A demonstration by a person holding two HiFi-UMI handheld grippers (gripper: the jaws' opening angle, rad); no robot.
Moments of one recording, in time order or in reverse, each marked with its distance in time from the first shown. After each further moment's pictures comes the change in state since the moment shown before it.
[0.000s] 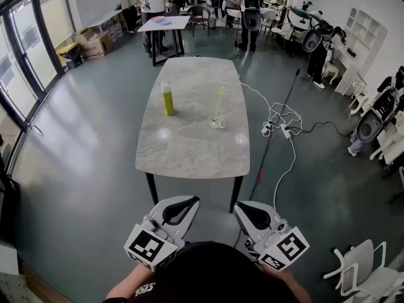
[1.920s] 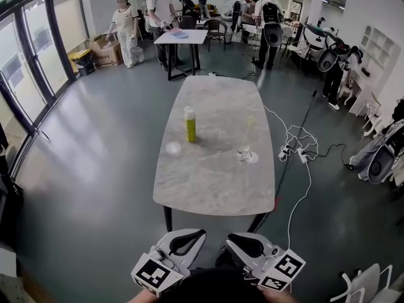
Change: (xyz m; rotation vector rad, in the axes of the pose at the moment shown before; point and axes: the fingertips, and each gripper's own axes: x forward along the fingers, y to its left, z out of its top) left arm -0.008 0.106 -0.033 -0.097 0.050 0.014; right arm 0.129 0.012 -0.044 0.236 0.072 0.166
